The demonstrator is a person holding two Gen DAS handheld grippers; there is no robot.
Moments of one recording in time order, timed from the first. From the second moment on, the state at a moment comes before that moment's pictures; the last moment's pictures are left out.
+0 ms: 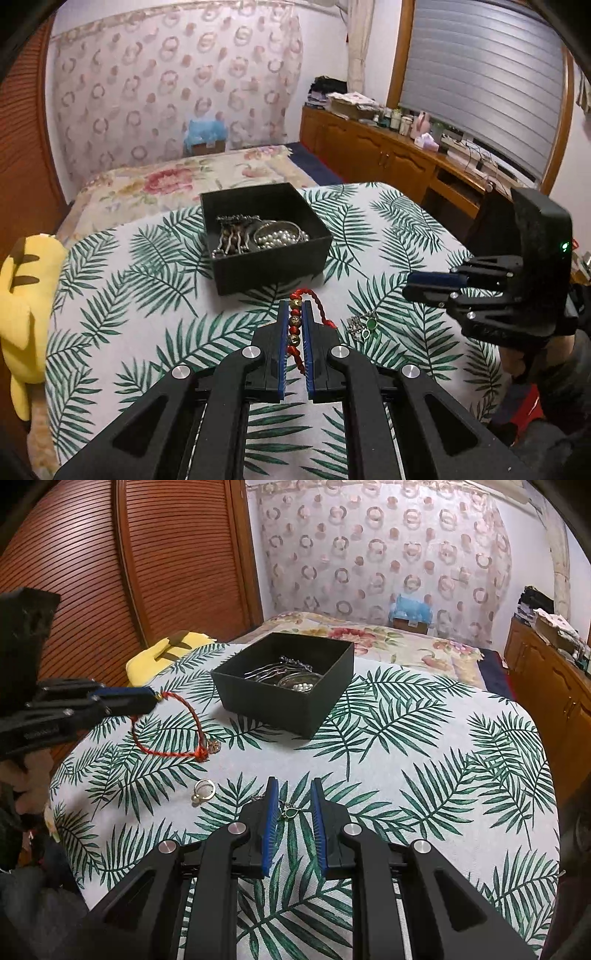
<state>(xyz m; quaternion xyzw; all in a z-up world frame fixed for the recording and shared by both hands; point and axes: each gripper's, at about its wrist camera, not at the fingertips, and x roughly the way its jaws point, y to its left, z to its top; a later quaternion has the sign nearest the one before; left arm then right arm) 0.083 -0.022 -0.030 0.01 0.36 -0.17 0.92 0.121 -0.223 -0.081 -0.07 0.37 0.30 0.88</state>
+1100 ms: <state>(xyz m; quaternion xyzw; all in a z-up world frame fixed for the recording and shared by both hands) 0.062 -0.016 -0.040 -0.01 0.36 -0.16 0.92 0.137 -0.215 -0.122 -0.10 0.43 0.25 0.86</state>
